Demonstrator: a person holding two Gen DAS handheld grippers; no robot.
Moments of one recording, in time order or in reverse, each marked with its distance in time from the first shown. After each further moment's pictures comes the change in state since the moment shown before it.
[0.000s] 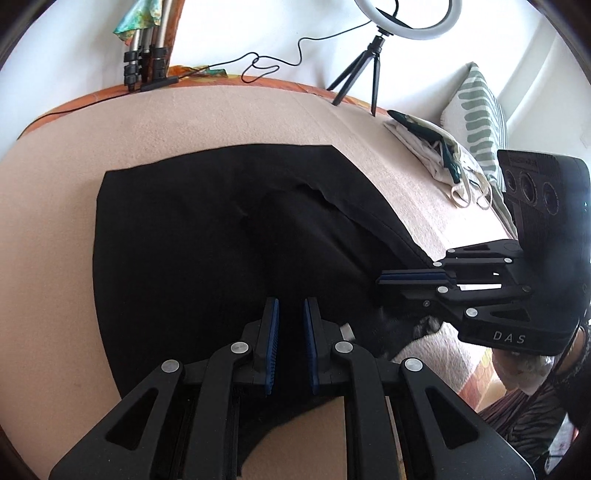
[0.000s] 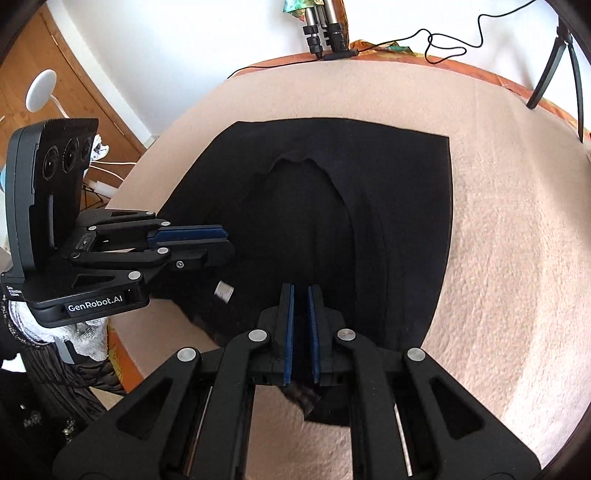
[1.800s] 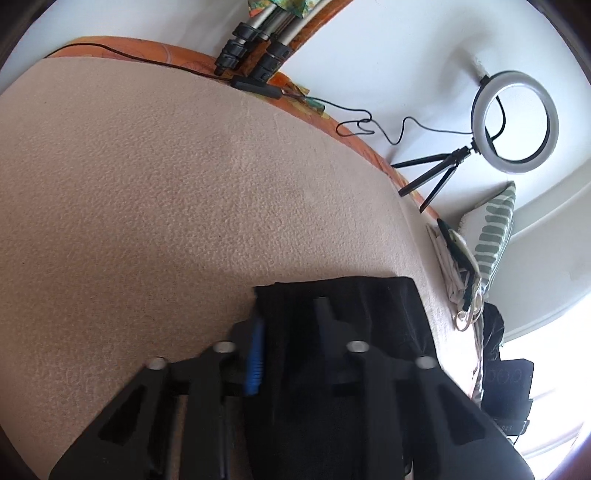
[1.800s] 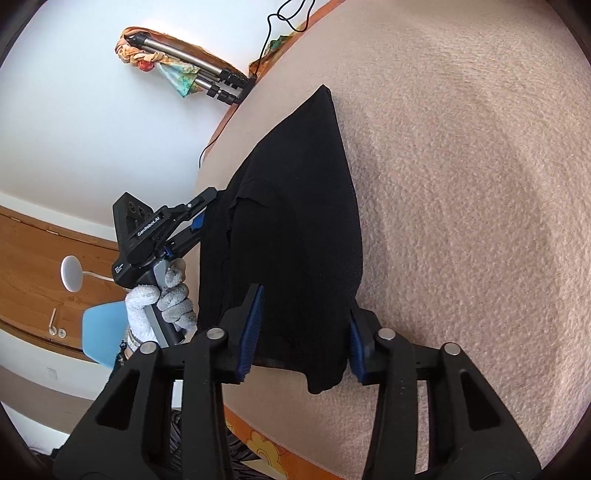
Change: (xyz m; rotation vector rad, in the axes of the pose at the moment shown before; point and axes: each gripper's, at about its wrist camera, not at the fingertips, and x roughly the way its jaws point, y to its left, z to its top) left arm 0.017 0.139 0.078 -0.372 -0.057 -0.136; right arm -0.012 -0.083 -0.041 0.641 -0.131 0.299
